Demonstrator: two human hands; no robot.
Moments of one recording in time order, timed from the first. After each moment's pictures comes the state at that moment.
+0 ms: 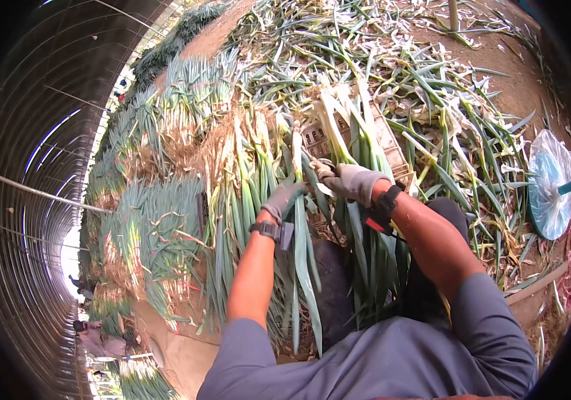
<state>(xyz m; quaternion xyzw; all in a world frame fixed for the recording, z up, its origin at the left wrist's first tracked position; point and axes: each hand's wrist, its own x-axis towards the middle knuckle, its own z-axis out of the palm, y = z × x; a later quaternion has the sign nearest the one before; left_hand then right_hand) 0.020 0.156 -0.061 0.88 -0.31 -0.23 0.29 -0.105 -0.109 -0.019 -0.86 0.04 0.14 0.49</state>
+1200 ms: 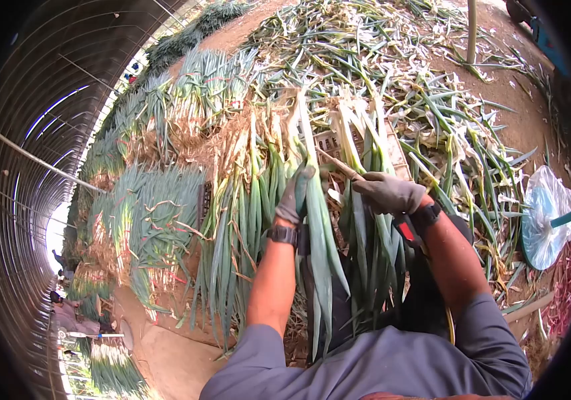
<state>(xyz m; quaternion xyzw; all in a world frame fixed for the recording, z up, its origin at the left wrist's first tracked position) -0.049 0.108 0.016 0.61 -0.09 -0.31 0.72 -0.163 -0.145 0.034 -0.76 -0.03 0.16 0.62</state>
